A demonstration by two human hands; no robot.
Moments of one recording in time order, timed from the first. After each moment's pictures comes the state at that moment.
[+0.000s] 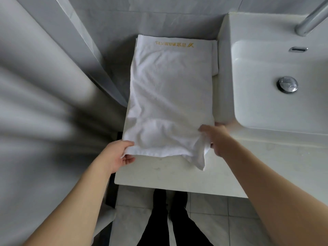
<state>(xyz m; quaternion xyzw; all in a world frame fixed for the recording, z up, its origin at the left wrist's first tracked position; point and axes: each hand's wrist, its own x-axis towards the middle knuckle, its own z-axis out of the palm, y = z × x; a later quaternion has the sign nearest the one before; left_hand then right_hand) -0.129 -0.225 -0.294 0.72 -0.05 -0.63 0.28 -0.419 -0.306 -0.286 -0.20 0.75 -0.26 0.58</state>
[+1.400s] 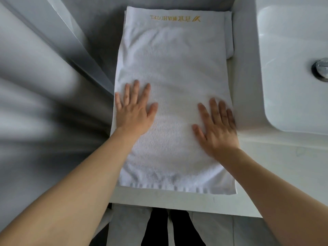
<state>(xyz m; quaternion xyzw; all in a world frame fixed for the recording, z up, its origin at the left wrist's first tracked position) -0.167 -0.340 -0.376 0.73 -0.67 -0.12 -0.07 -0.432 -0.310 -0.386 -0.77 0.63 0.02 0.10</state>
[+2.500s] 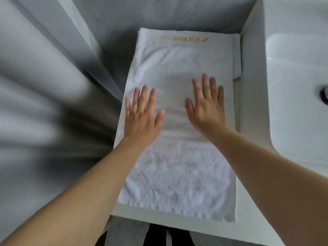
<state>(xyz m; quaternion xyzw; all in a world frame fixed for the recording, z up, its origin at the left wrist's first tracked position) -0.171 -0.348 -0.351 0.73 -0.67 -0.09 0.04 -0.364 -0.415 -0.344 -0.79 0.61 -0.03 0.10</state>
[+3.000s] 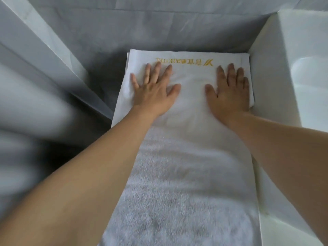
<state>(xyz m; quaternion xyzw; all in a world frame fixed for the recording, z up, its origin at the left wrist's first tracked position) -0.178 -0.557 -0.366 0.72 -0.69 -0.12 0.00 -0.394 -0.573 -0.381 -0.71 0.70 -0.02 0.07</state>
